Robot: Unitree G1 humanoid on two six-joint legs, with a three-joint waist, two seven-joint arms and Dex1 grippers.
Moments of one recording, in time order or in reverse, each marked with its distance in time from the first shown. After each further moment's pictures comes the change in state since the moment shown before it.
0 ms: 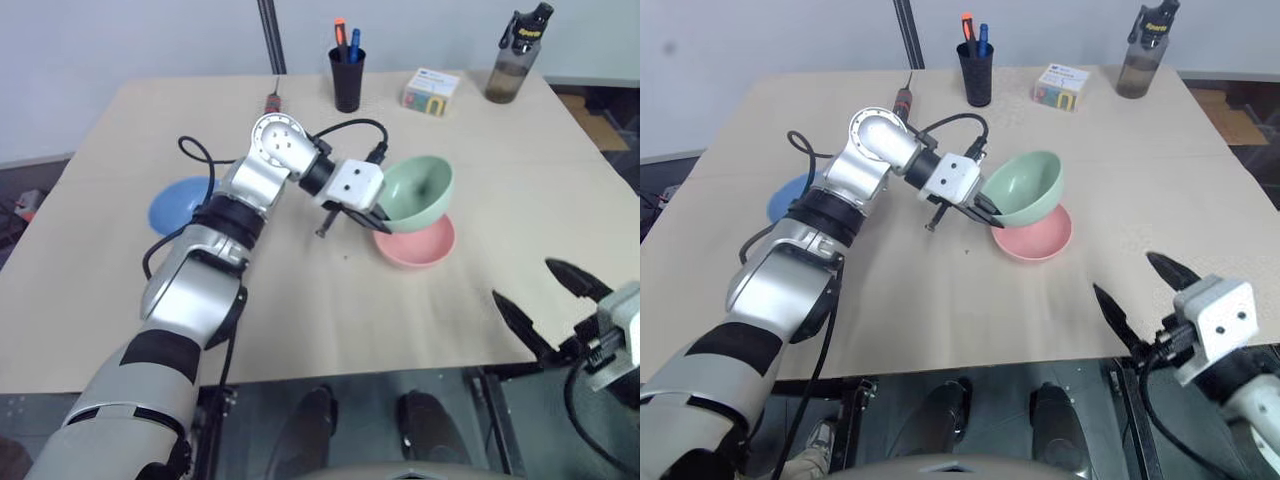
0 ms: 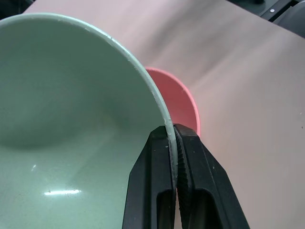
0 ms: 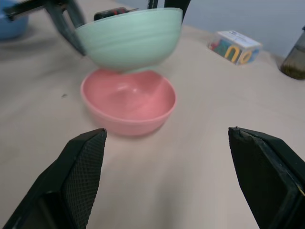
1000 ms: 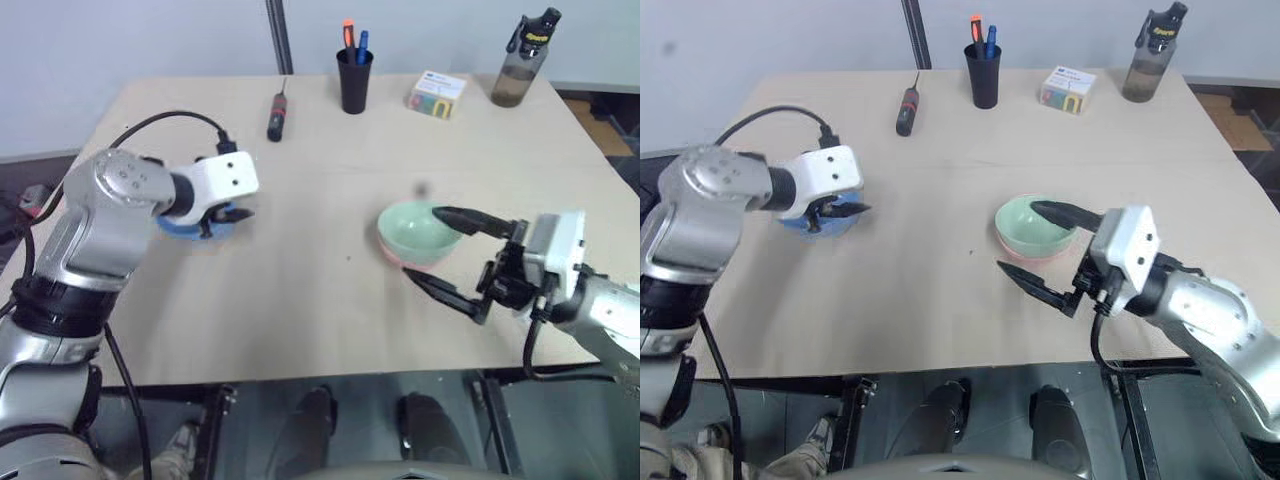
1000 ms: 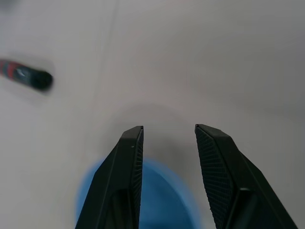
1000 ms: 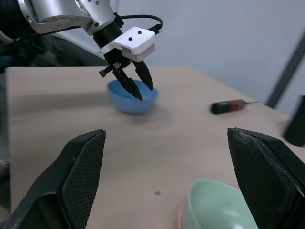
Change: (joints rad) left arm 0.557 0.626 0.279 -0.963 0.343 1.079 0.449; right arm -0.870 -0.132 0.489 0.284 0.114 0.095 0.252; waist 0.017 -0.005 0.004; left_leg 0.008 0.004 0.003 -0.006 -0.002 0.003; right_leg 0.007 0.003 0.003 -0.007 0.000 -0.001
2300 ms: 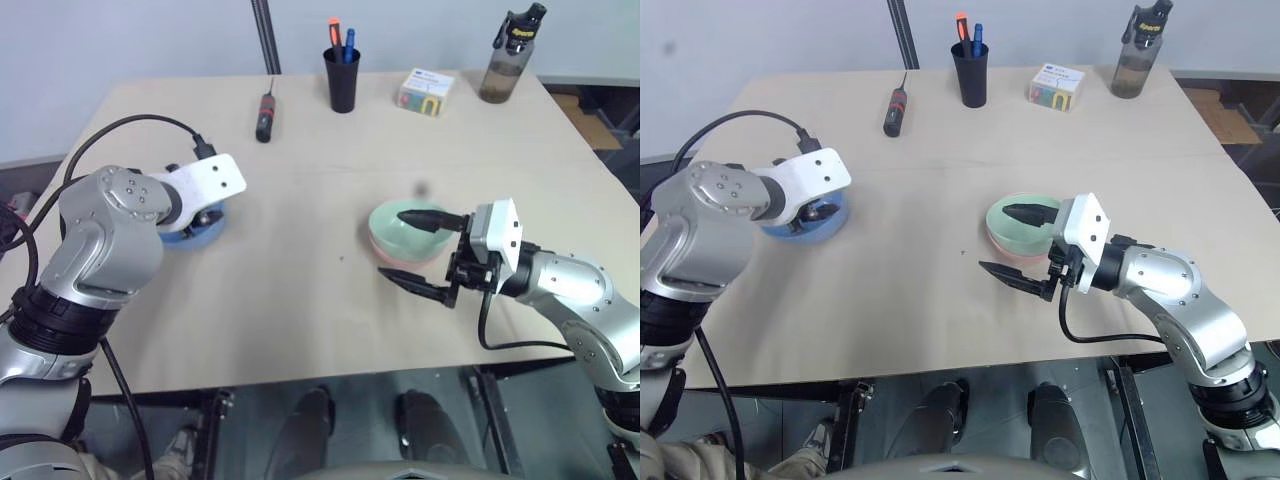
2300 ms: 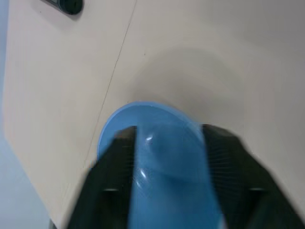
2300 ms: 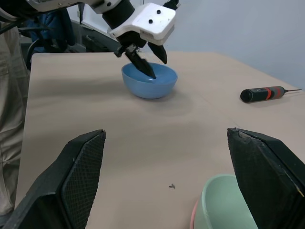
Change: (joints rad) left arm 0.013 0.010 -0.061 -0.068 0.093 0.224 0.127; right arm -0.148 0.149 0.092 0.165 -0.163 0.054 0.149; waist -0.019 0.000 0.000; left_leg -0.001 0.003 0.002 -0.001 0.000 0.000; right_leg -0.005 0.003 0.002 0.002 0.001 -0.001
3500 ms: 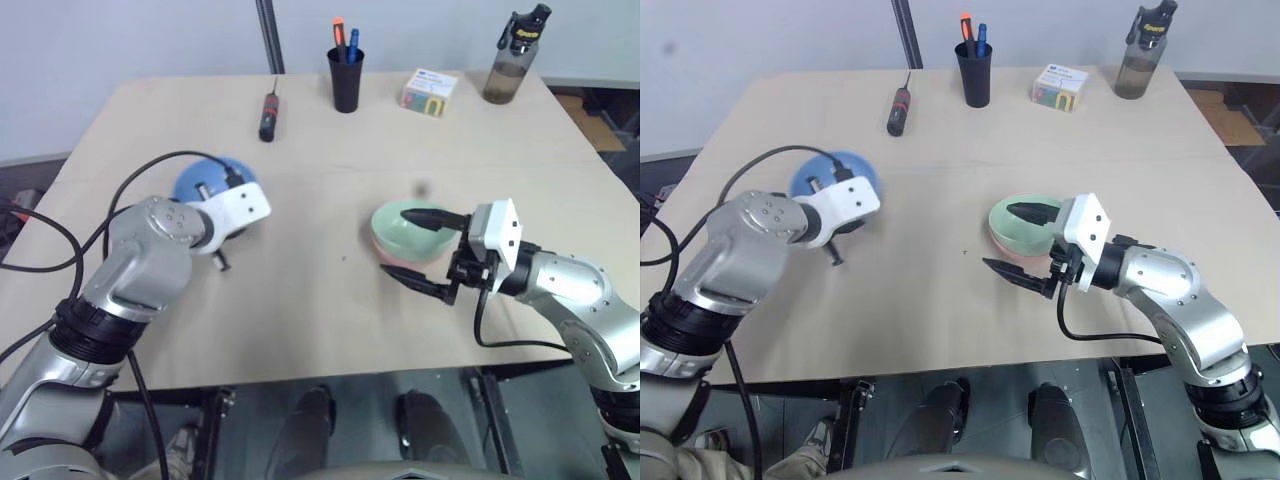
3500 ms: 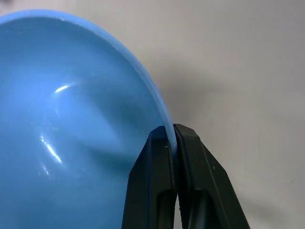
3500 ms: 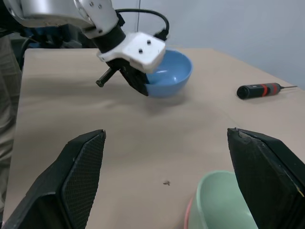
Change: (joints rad) left arm 0.052 -0.152 0.027 0.047 -0.176 -0.174 0.079; right arm 0.026 0.022 -0.036 0.003 -0.050 0.010 -0.013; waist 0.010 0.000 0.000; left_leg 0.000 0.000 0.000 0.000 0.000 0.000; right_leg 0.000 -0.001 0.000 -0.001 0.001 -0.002
